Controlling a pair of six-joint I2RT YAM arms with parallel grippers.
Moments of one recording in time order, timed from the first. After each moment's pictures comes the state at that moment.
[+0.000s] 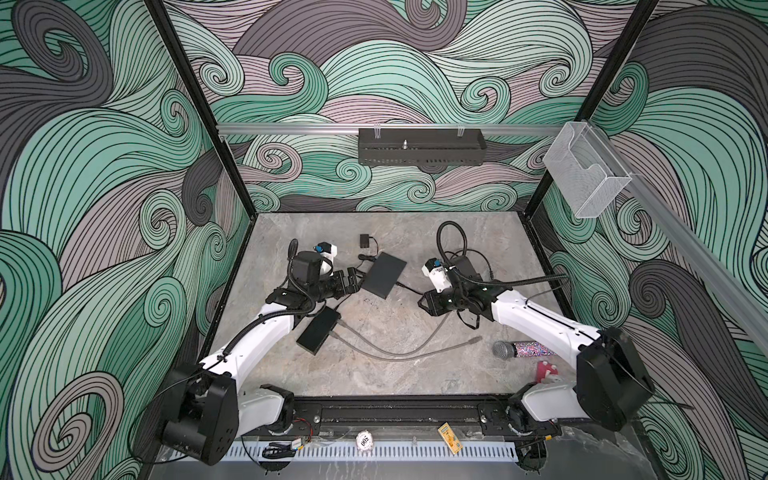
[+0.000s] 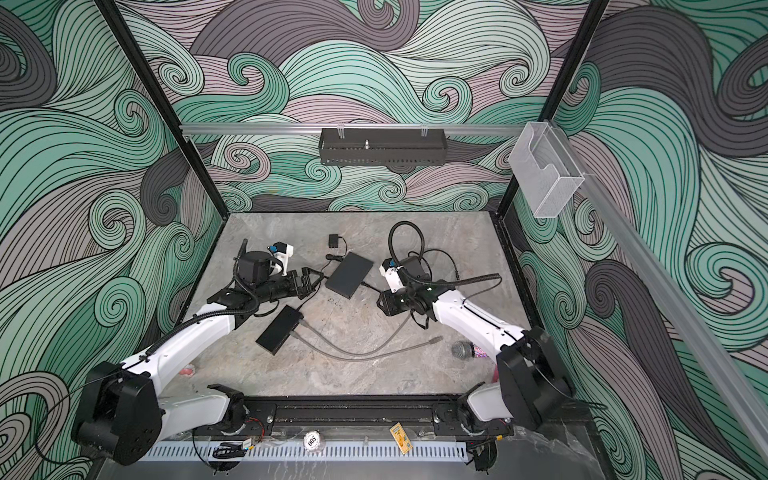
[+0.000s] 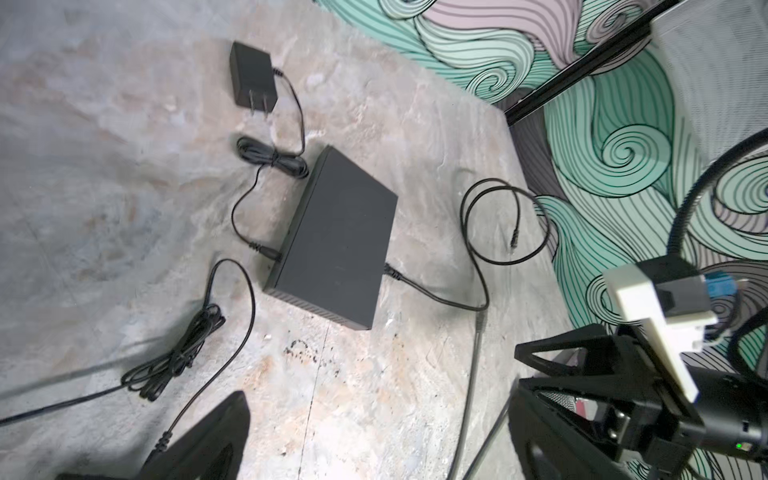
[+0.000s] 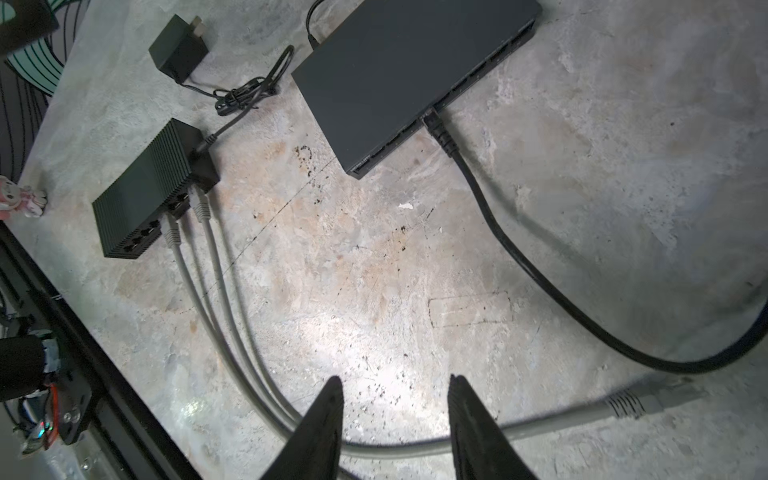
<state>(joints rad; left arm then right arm) -0.30 1.26 0.76 -0.15 0.39 -0.53 0.56 1.46 0.94 -0.46 -0.26 0.16</state>
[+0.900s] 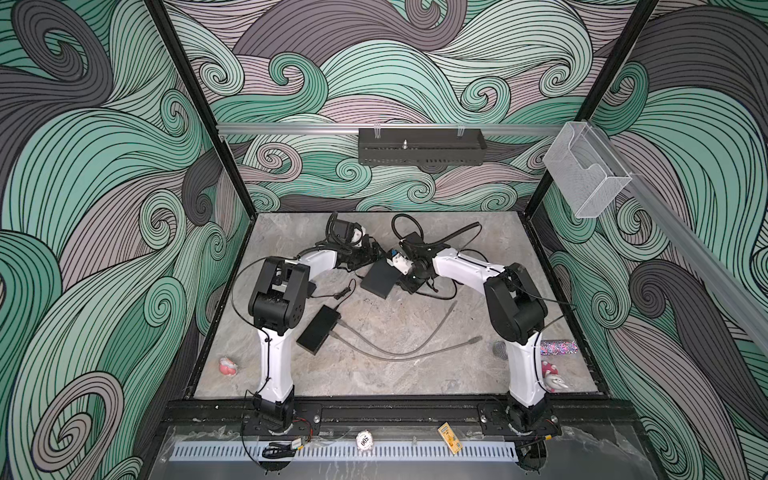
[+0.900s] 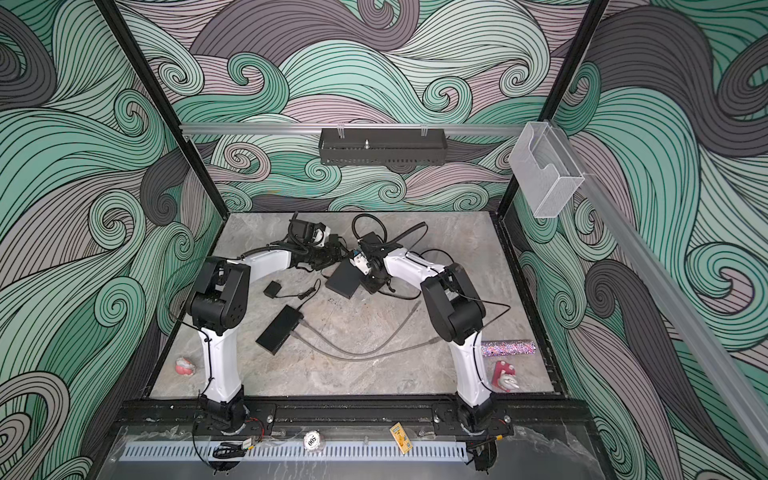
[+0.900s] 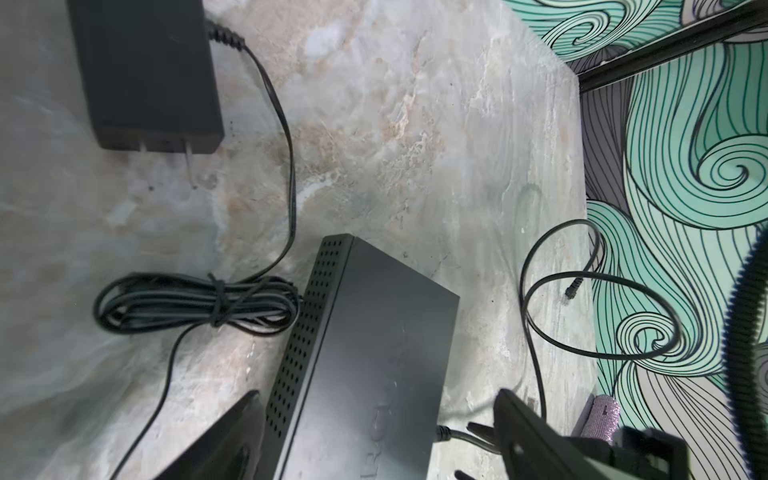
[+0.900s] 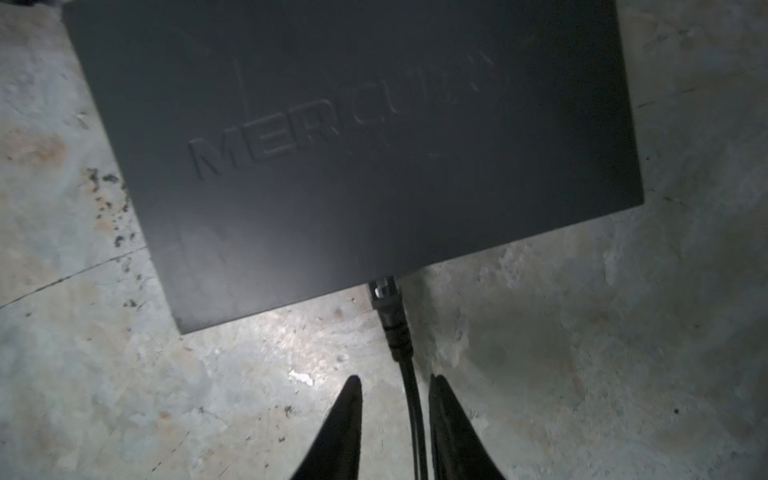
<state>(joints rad) -0.30 2.08 1.42 -0.20 0.51 -0.52 0.59 2.11 1.57 -0.70 -0.09 -0.25</state>
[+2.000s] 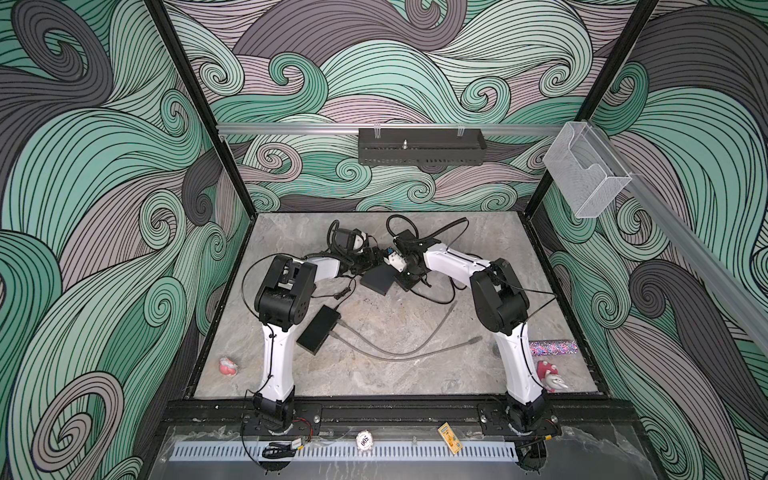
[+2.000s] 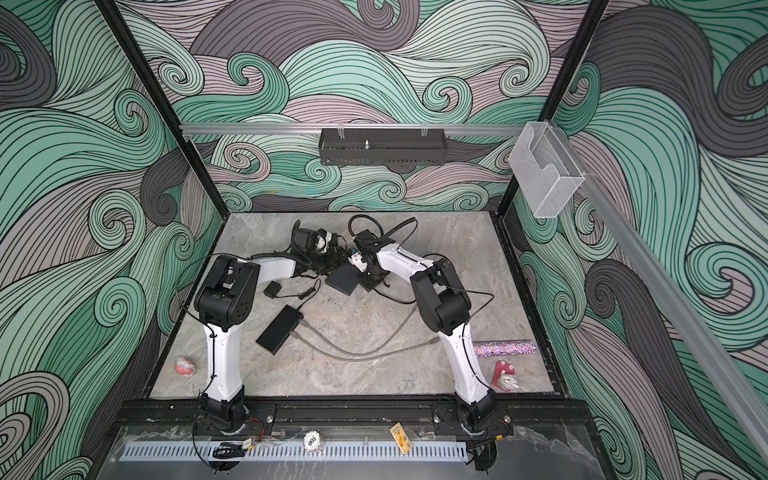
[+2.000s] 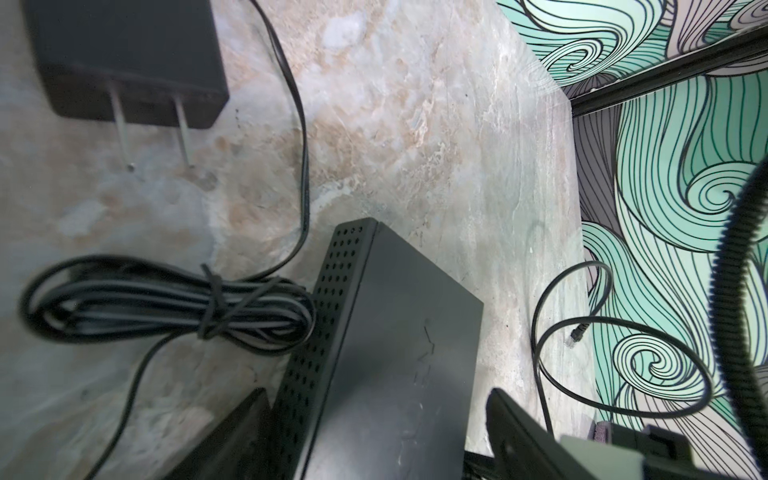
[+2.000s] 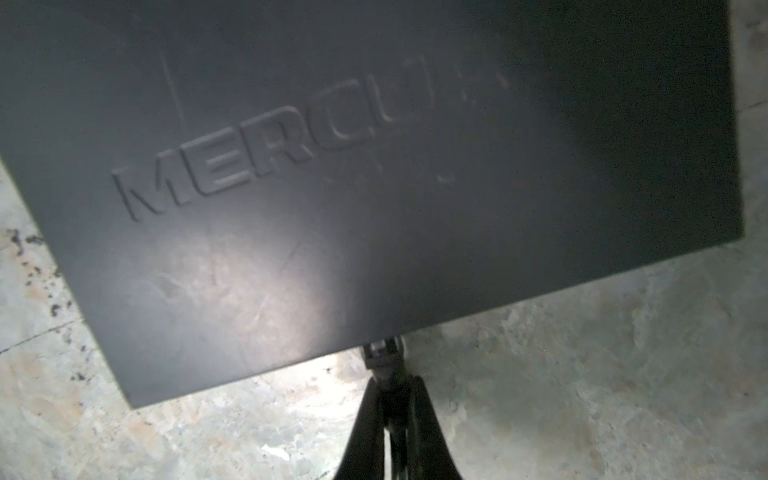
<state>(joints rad) -0.32 2.13 1.32 0.05 0.50 -0.62 0.59 2.24 1.72 -0.78 -0.09 -0.21</state>
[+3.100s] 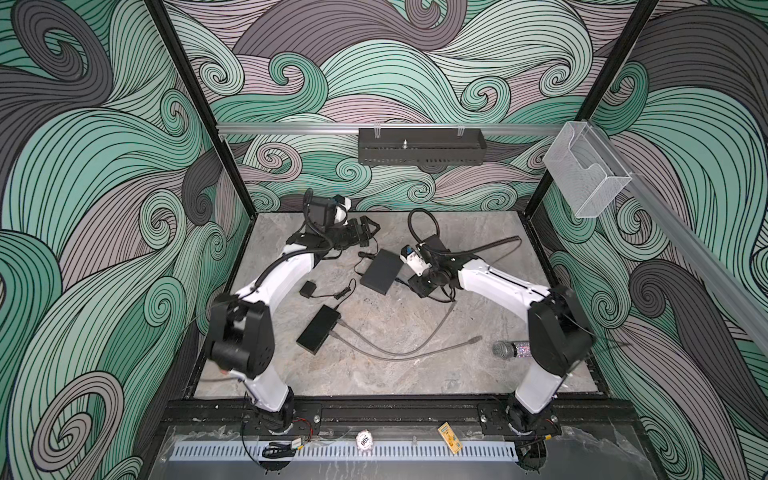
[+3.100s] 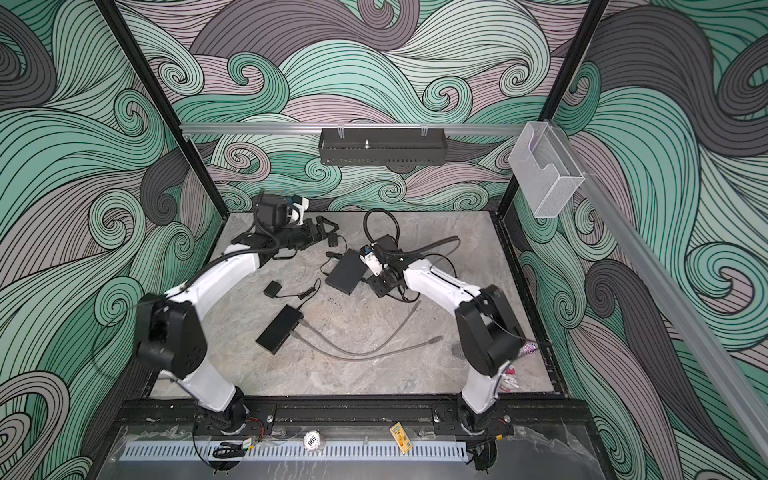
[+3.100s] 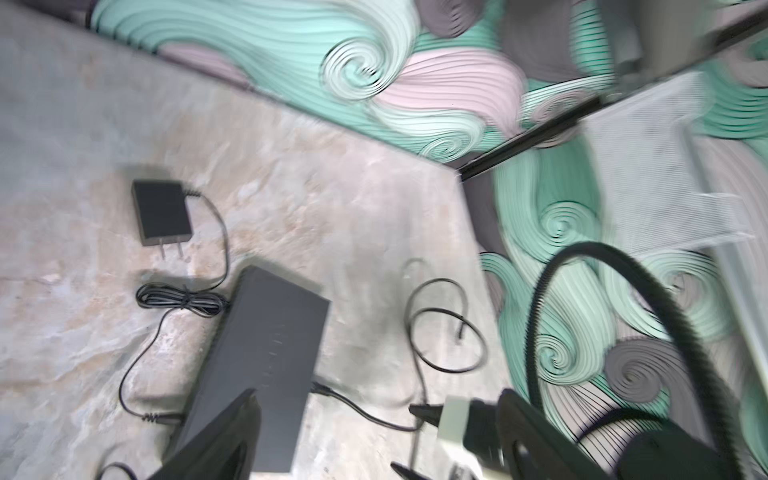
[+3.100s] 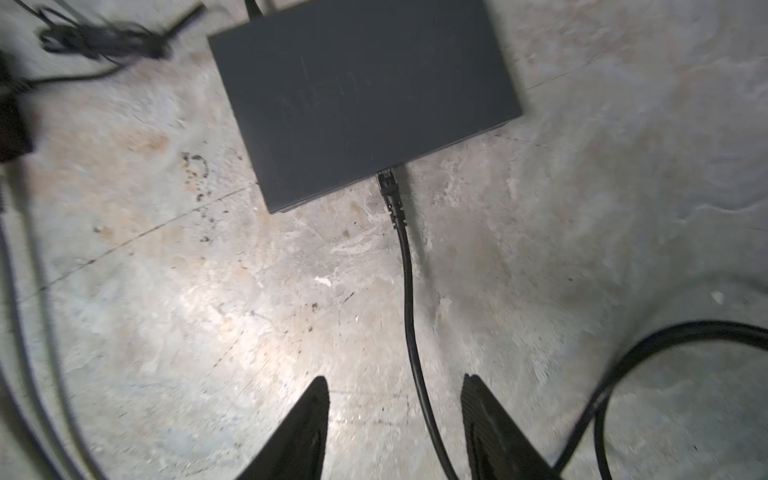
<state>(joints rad) -0.29 1.56 1.28 -0.21 0.46 -0.61 0.59 1.66 1.21 -0.57 -0.03 -0.15</state>
